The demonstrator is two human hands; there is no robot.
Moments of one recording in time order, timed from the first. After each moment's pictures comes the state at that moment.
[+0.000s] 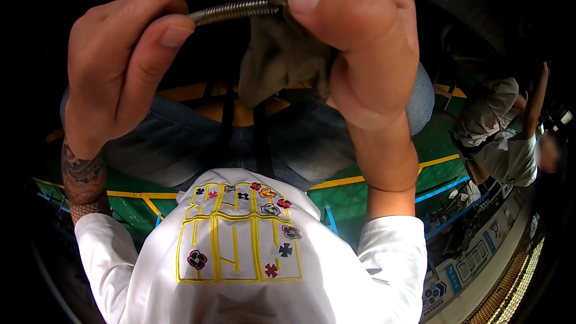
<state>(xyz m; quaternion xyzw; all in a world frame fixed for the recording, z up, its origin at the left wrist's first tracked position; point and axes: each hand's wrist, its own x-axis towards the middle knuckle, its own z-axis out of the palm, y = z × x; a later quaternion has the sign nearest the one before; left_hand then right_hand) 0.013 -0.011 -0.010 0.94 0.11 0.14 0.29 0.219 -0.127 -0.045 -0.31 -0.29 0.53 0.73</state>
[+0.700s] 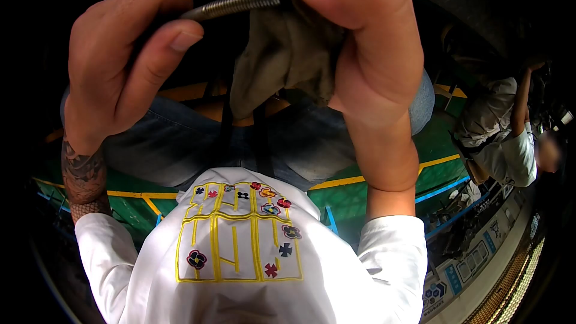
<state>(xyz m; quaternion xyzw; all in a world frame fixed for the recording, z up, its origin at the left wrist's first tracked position) 0.019 -0.011 -0.013 0.94 0.10 0.16 0.29 0.235 -0.129 -0.070 -0.39 -0.58 0.23 0.68</state>
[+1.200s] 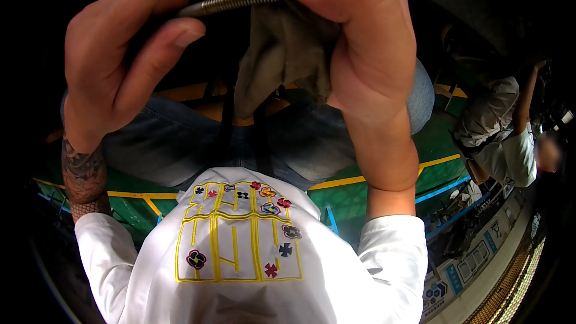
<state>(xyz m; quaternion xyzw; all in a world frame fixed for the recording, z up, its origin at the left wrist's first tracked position) 0.019 -0.013 -0.011 0.94 0.11 0.15 0.29 0.234 -0.128 -0.070 -0.39 -0.54 0.27 0.69</state>
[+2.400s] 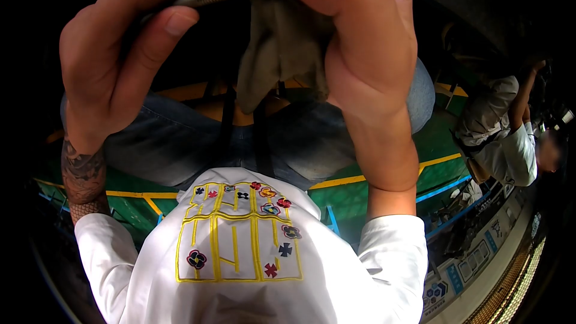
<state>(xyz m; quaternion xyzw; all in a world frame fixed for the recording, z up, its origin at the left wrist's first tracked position) 0.019 -0.016 -0.006 0.94 0.13 0.15 0.29 0.220 -0.127 -0.056 -0.44 -0.46 0.35 0.69</state>
